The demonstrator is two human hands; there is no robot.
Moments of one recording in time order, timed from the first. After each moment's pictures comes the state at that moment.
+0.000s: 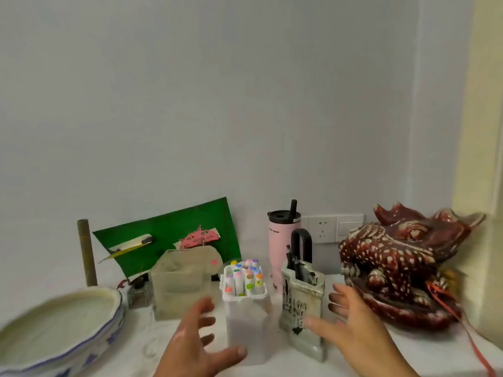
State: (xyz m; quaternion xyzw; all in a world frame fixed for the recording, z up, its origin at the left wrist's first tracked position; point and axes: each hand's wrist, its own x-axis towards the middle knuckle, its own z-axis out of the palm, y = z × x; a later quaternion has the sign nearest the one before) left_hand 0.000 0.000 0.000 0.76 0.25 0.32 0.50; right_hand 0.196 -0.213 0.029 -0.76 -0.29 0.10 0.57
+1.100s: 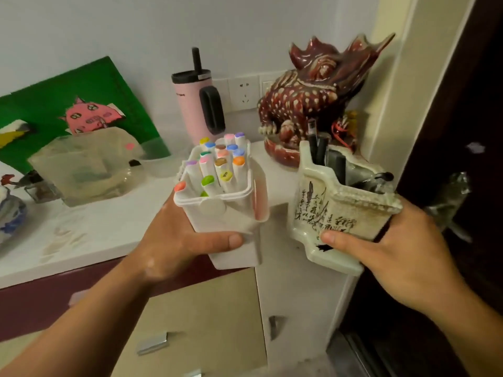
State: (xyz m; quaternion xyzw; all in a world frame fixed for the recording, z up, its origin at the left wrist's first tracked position) left_hand 0.033 -0.139 0.011 0.82 -0.02 0.21 0.53; right_hand 0.158 -0.413 -0.003 -0.78 -0.32 -0.06 0.54
